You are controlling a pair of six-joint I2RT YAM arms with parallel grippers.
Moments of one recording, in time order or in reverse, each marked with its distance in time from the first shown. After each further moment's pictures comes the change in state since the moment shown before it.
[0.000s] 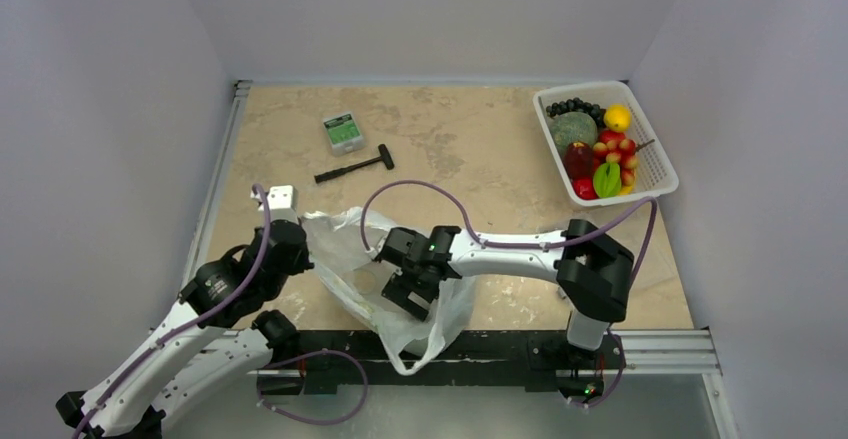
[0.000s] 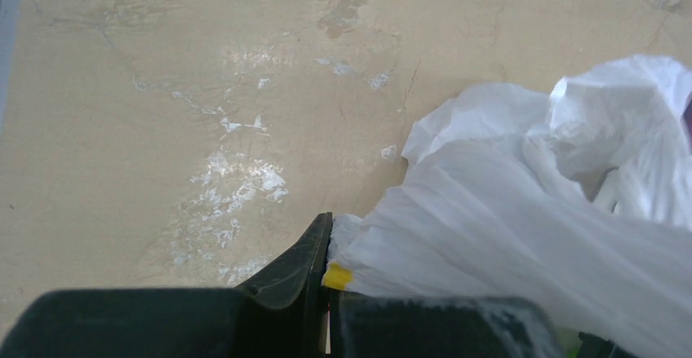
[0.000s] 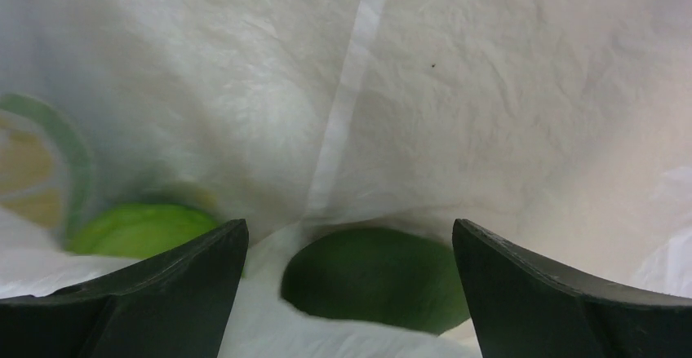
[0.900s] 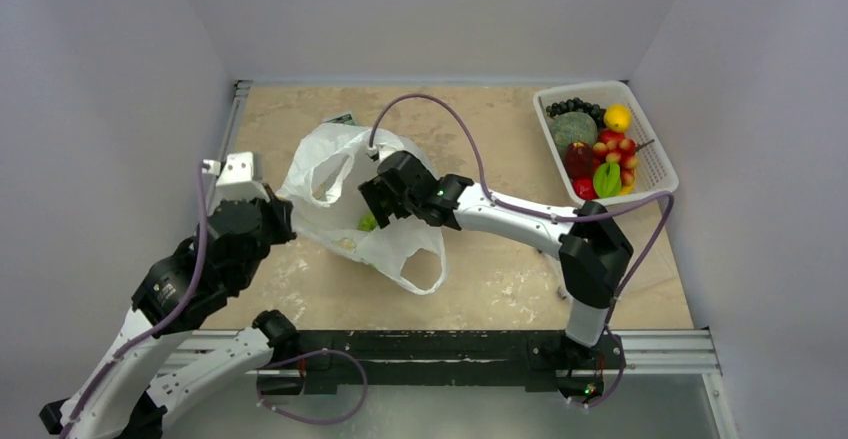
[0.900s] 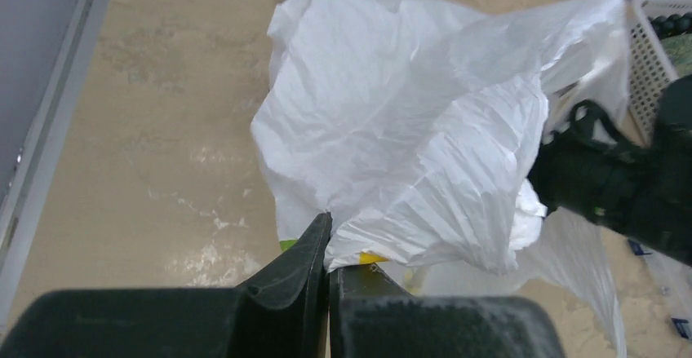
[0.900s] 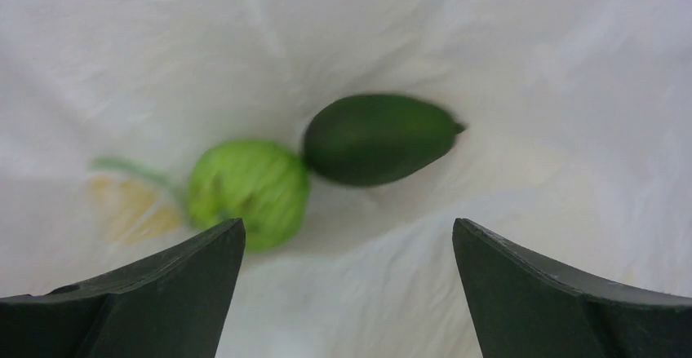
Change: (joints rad) left arm 0.002 0.130 0.419 0.050 -0.055 0.122; right arm -0.217 0.070 0.227 0.372 0.278 0.067
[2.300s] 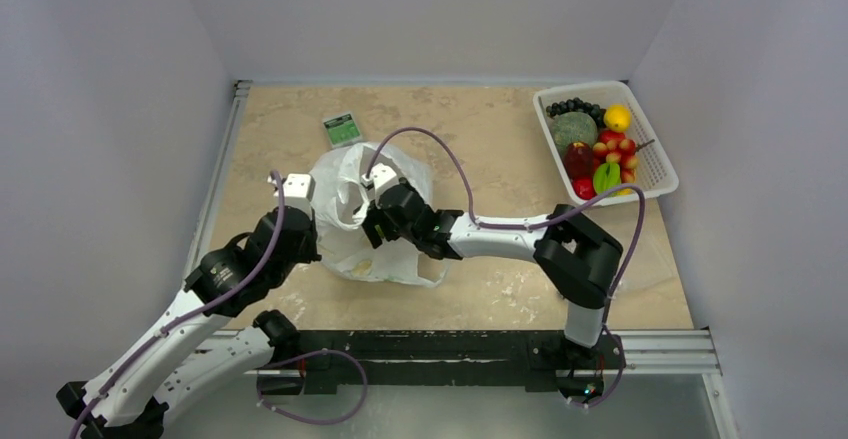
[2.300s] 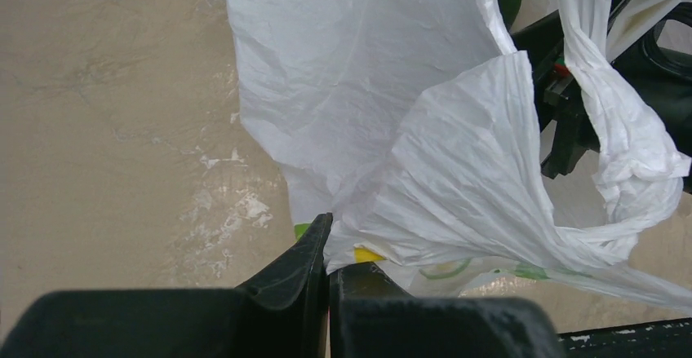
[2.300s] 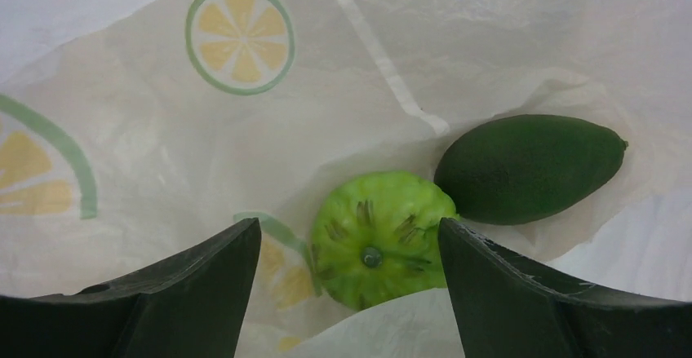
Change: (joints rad) left arm 0.005 -0.037 -0.346 0.021 0.146 0.021; right arm 0.069 -0.002 -0.300 0.500 -0.092 0.011
